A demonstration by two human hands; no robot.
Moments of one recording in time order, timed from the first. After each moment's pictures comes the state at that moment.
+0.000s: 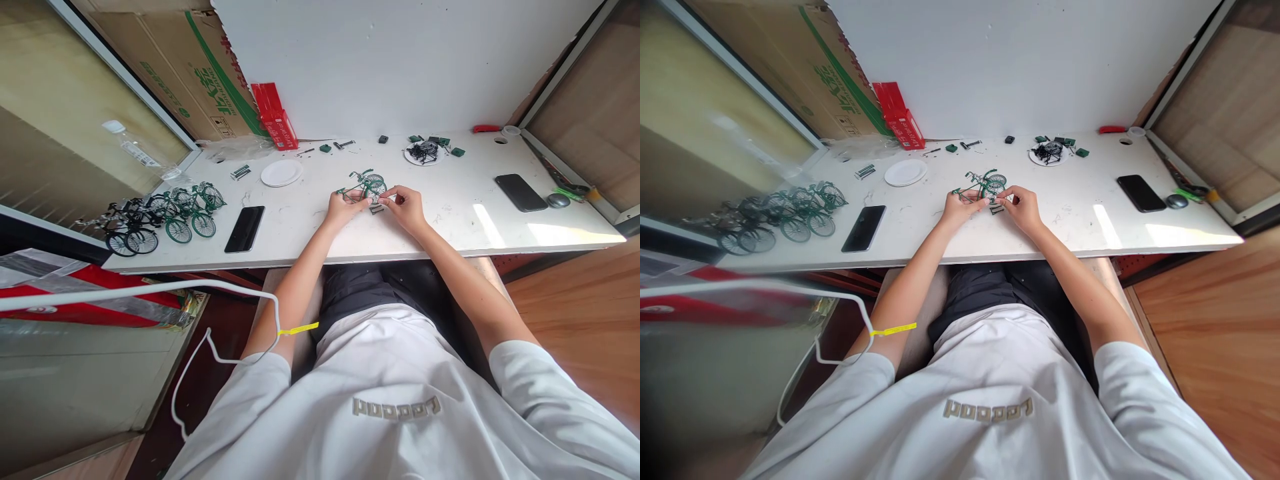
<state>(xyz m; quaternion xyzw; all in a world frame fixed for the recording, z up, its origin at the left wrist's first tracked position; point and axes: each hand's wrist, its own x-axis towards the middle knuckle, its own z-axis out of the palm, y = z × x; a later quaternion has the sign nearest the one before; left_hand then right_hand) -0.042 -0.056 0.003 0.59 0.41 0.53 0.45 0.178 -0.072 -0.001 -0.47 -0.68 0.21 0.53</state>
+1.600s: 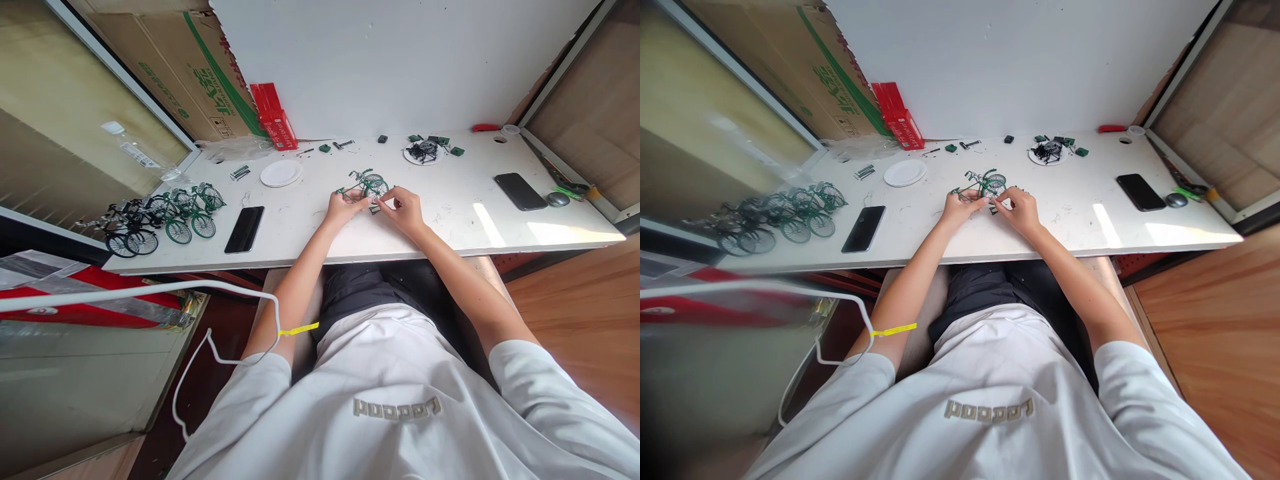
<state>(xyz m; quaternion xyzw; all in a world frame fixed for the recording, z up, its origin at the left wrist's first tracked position) -0.042 -0.058 0.005 0.60 0.39 0.52 0.46 0.175 -0.079 -0.002 -0.43 -0.73 0.13 0.51</state>
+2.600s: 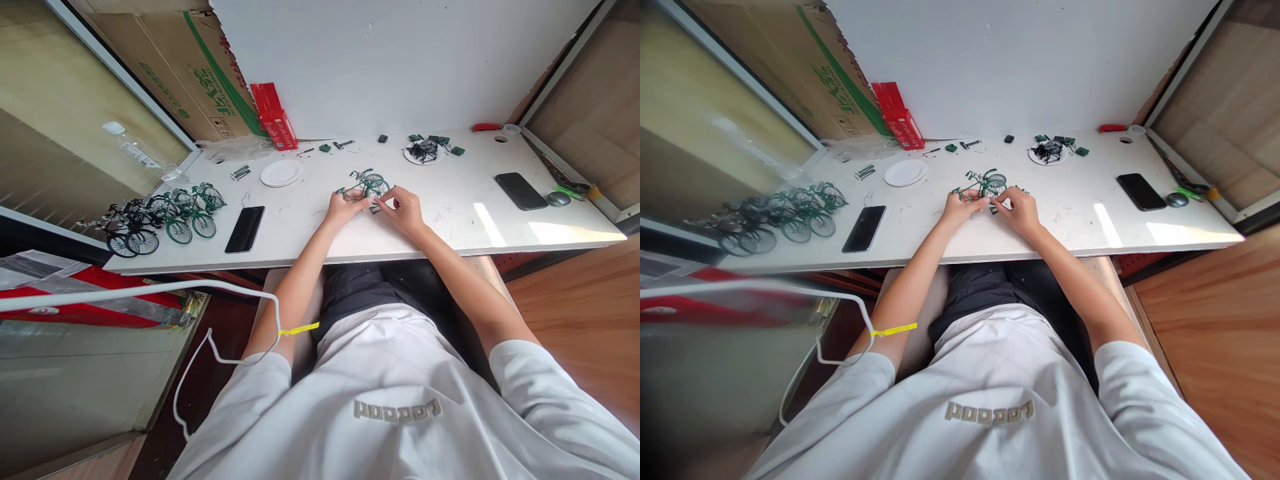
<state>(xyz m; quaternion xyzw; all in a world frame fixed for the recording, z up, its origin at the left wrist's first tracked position) -0.042 -0.062 0.011 0.59 0.41 0.52 0.48 0.178 -0.069 -0.015 -0.40 -0.76 0.05 0.50</state>
